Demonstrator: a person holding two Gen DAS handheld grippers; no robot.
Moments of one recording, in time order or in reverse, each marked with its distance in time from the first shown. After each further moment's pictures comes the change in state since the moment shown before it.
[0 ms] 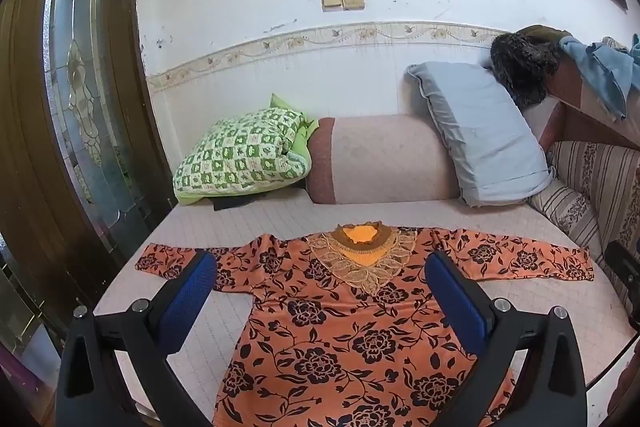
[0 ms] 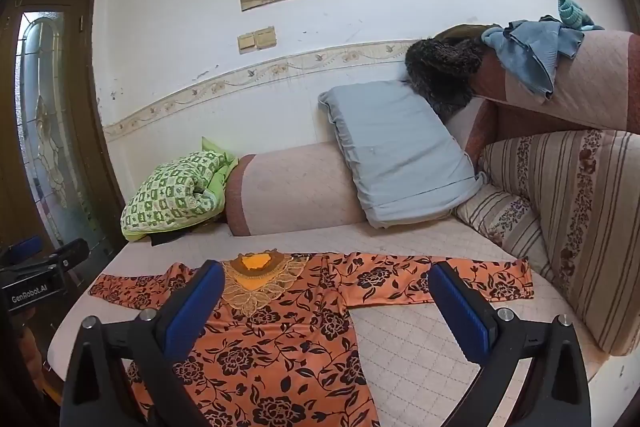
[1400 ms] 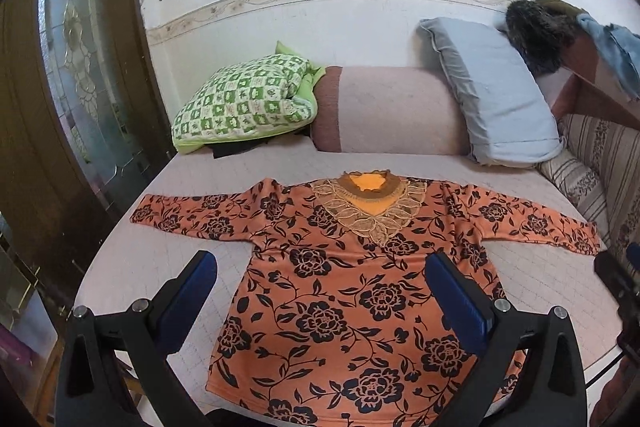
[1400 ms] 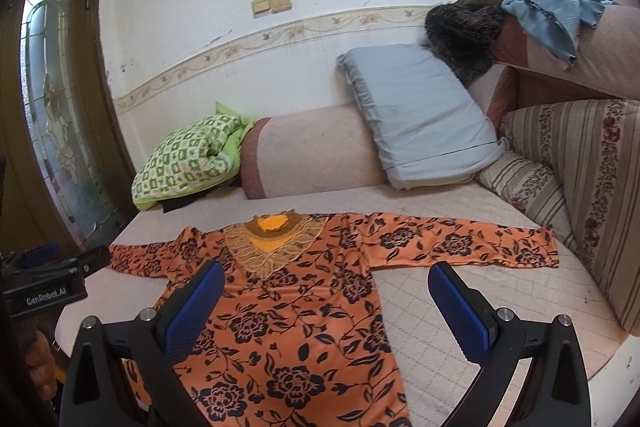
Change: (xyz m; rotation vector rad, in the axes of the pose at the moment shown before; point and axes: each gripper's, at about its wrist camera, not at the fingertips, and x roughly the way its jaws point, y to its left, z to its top) left arm 0.033 0.011 -0.042 -0.026 0.158 0.012; right arm 0.029 0.021 -0.041 -0.021 0.117 0.053
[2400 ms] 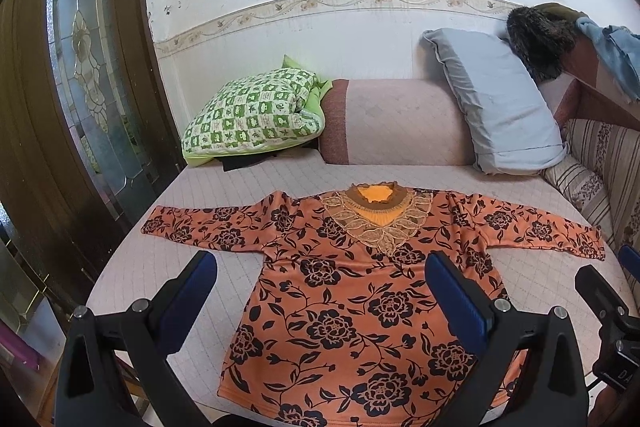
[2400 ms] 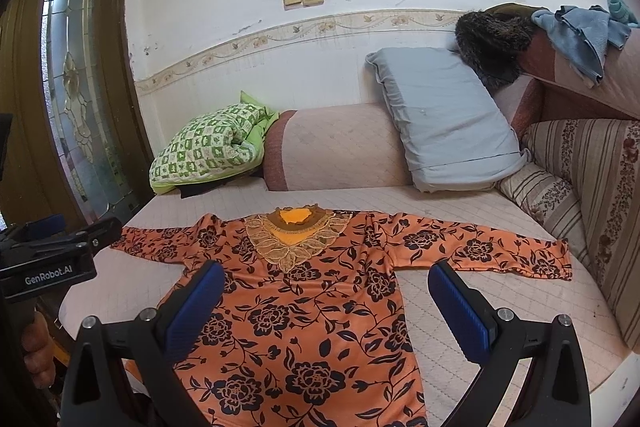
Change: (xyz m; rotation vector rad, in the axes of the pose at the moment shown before) left arm -0.016 0.001 0.005 0.018 -0.047 0.030; right arm 0.000 0.029 -0.001 -0.067 0.010 0.043
